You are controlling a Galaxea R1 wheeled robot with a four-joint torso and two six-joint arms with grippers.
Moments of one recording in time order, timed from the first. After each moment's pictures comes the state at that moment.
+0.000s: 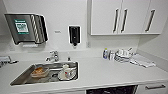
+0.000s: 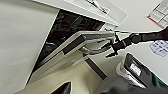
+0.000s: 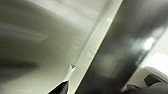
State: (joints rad) left arm 1.14 1.88 -0.96 0.24 -0.17 0.03; right arm -0.89 2.29 -1.77 -0.32 -0.38 1.42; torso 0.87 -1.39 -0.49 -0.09
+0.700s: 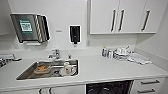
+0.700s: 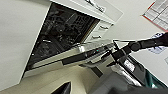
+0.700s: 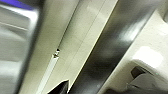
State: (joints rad) left arm 1.14 1.90 -0.96 0.24 -0.17 0.03; right arm -0.98 2.31 -1.79 -0.34 -0.36 1.42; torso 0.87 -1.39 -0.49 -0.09
